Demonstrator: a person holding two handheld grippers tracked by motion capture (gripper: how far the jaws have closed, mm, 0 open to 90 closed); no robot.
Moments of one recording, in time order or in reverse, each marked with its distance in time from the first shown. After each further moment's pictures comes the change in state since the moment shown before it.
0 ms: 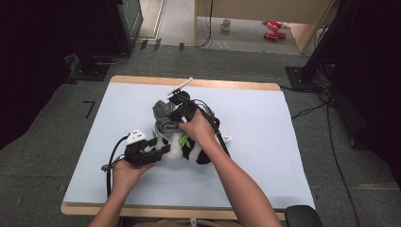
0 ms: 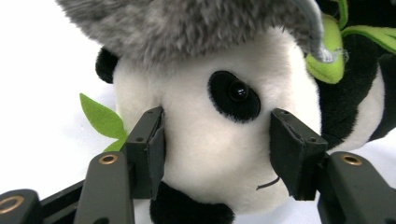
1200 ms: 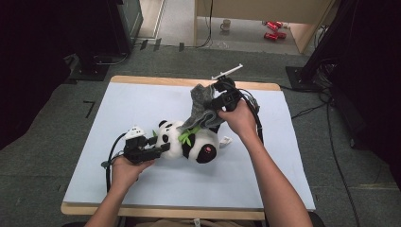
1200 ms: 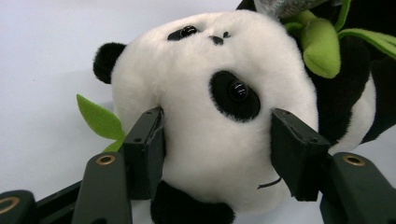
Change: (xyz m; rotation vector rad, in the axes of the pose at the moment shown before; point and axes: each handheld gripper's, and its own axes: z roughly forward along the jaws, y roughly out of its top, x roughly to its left) left arm 0.010 0.009 0.001 0.022 -0.051 -0.051; right arm -0.059 -0.035 -0.112 -0.121 -0.098 0.088
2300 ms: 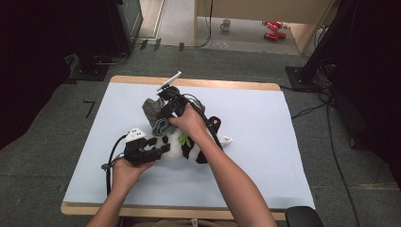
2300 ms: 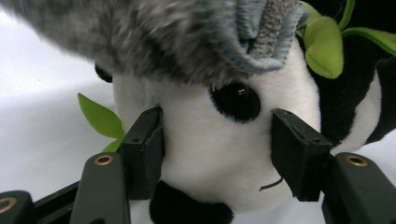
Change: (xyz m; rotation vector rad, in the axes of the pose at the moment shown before) left arm -0.006 -0.006 0.000 -0.012 0.035 0.016; right arm 0.090 0.042 0.122 0.164 0.155 -0.113
